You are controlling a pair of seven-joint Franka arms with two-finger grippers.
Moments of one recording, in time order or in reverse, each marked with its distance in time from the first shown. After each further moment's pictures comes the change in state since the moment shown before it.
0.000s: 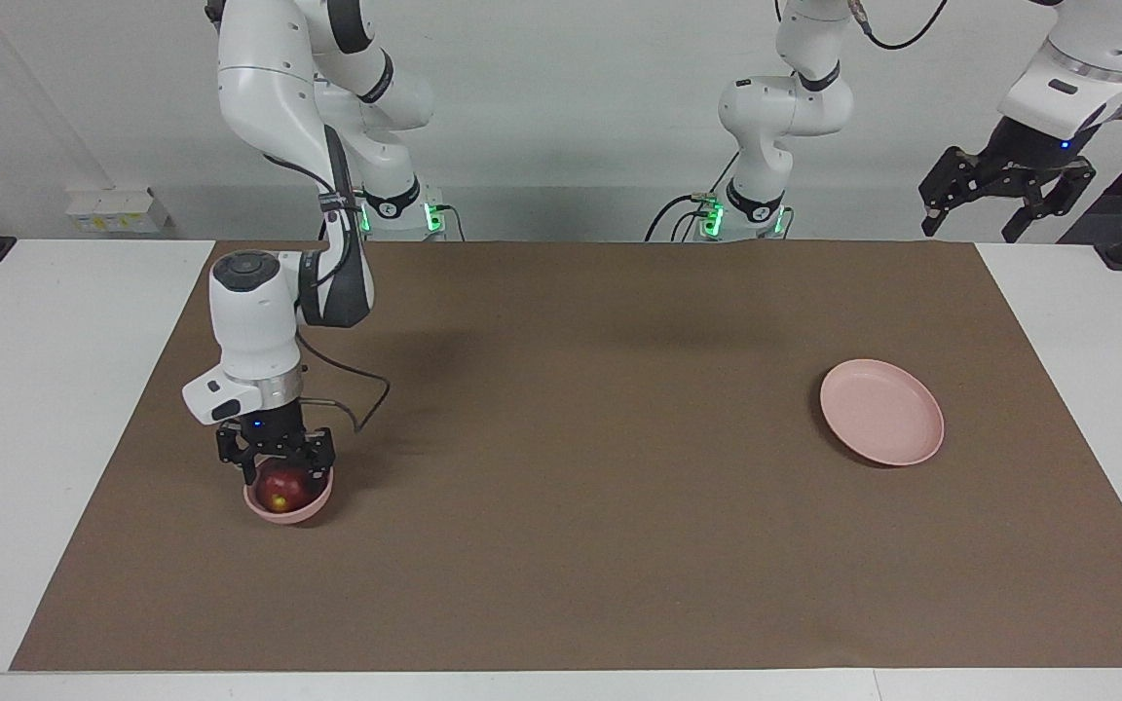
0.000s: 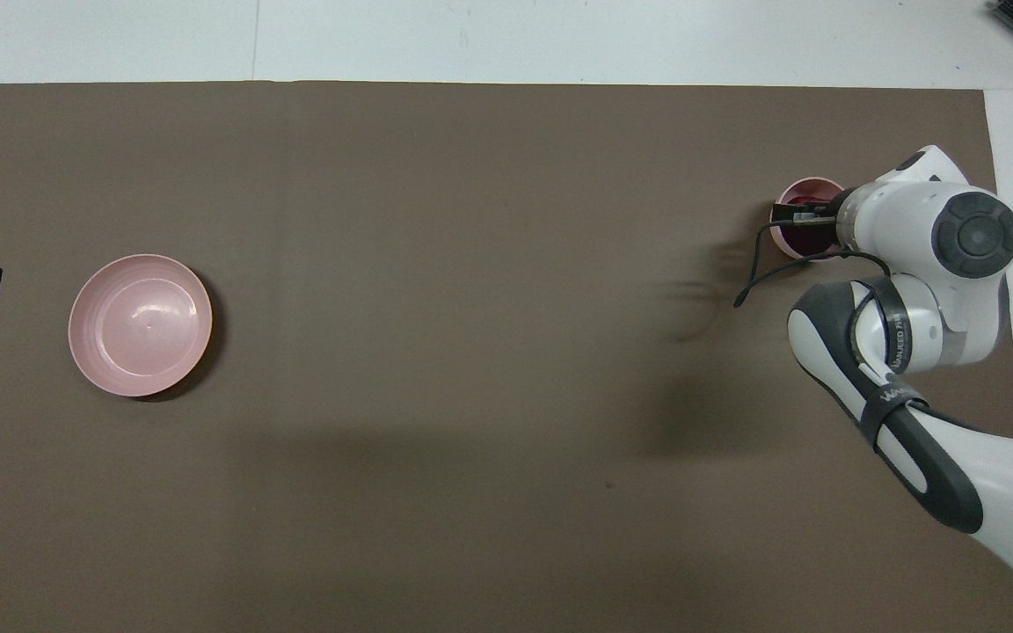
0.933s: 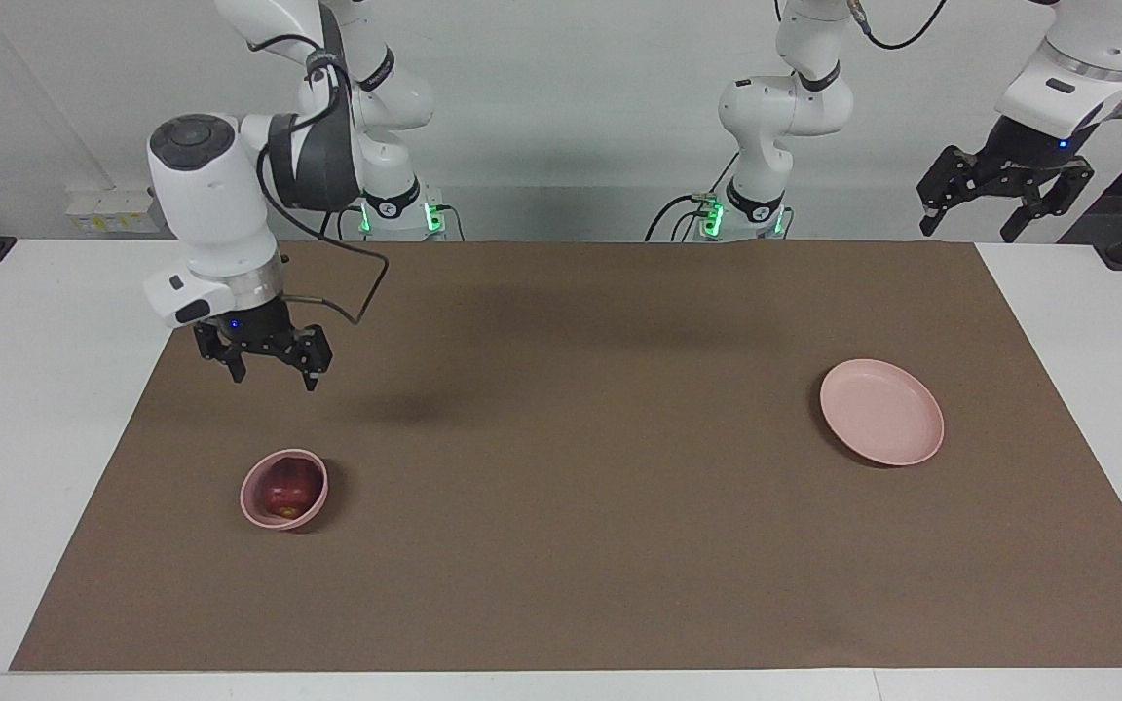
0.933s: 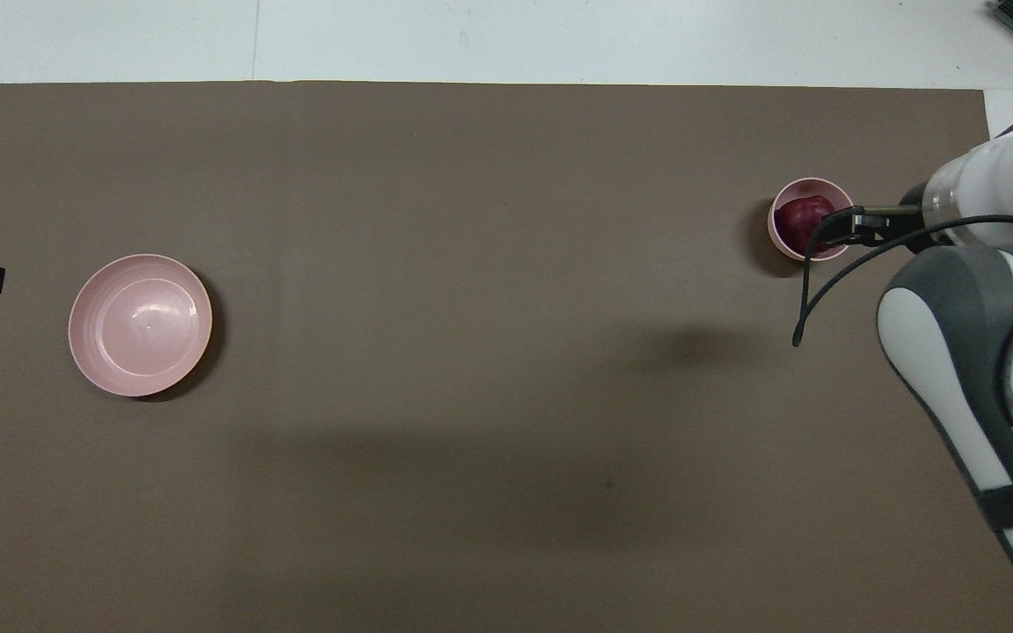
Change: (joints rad) left arm 0.001 -0.001 -0.006 0.000 0.000 0.000 0.000; right arm 0.011 -0.281 0.053 0.169 0.114 -0.742 -0.033
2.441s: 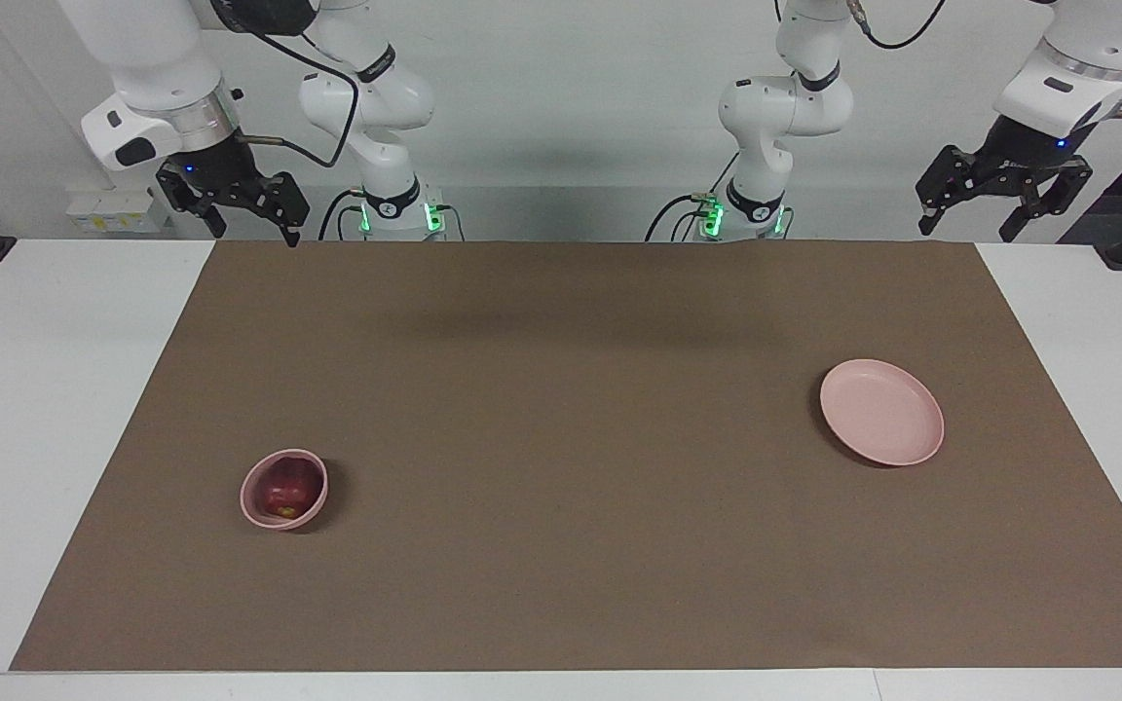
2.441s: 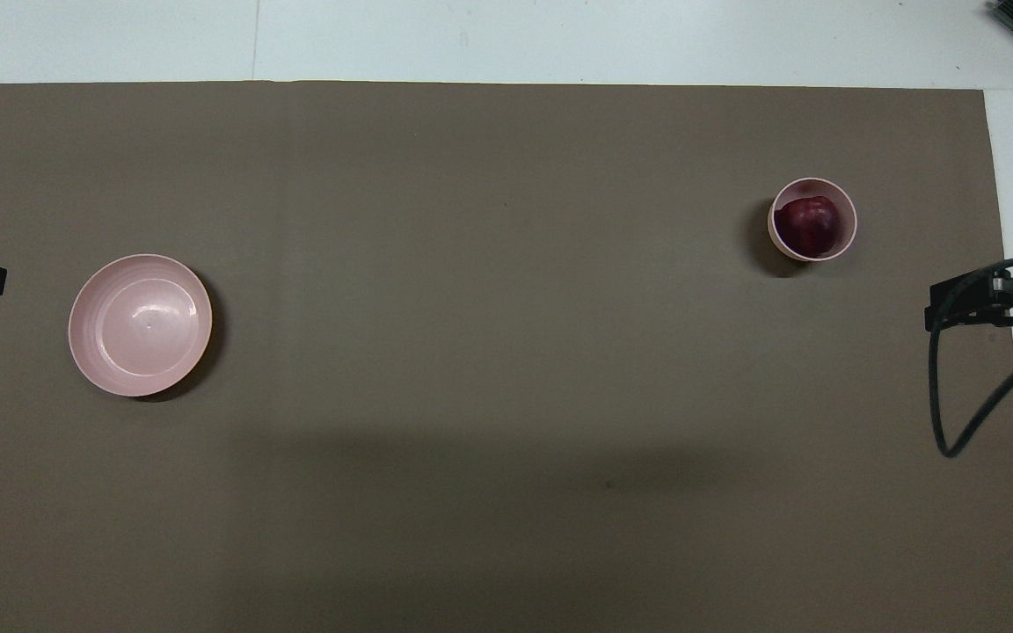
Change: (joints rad) left arm 0.000 -0.001 -0.003 0.000 0.001 -0.001 0.000; right arm -0.013 -0.126 -0.012 0.177 0.079 -0.466 -0.027
